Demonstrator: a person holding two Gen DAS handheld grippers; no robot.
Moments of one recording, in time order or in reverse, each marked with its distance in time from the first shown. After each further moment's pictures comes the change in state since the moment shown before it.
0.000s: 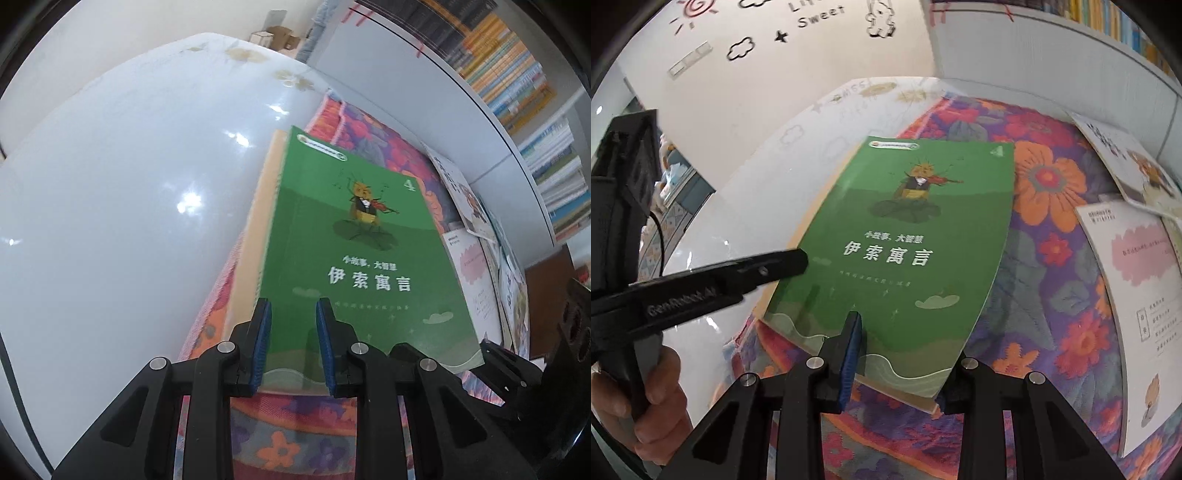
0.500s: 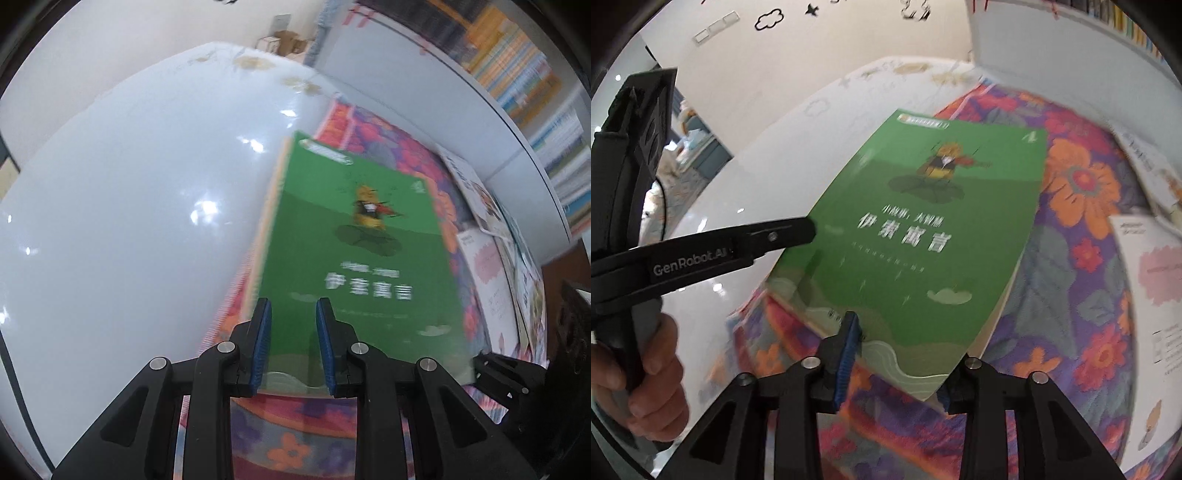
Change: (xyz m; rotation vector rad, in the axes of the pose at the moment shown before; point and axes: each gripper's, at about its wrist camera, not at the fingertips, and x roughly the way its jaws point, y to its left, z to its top) left arm -0.003 -0.017 0.003 0.056 -0.016 0.077; right arm 0.016 -0.008 0.000 -0.042 0.133 0.134
